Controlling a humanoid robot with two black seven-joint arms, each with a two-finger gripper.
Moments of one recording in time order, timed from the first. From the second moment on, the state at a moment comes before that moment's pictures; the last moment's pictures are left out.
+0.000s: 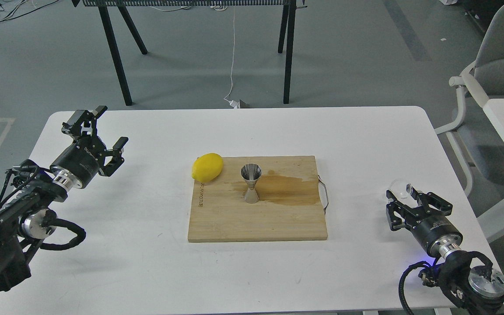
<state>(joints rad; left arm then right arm) -0.52 0.40 -0.80 -0.60 0.45 -0.49 -0.49 0.08 -0.31 1.14 0.93 0.52 0.30 -0.10</state>
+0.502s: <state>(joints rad) -0.52 0.40 -0.80 -0.60 0.45 -0.49 -0.49 0.09 -0.29 1.13 0.92 0.51 0.29 -0.10</state>
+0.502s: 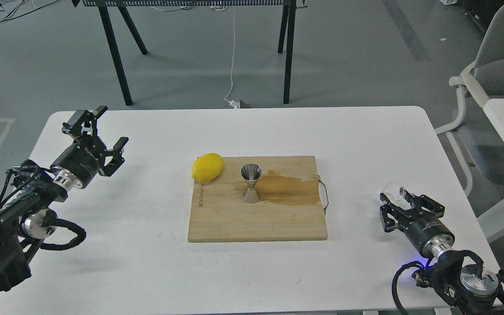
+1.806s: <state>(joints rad) -0.52 0.40 -0.80 -0.60 0.44 -0.49 -0.49 -0.07 -0.42 1.15 1.23 0.51 0.30 -0.10</state>
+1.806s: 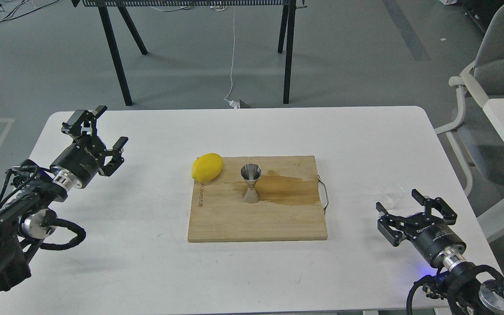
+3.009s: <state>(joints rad) -0.50 0.47 -0.82 -0.59 0.27 -0.49 -0.49 0.41 -0.45 1.17 1.04 0.37 0.31 -0.09</state>
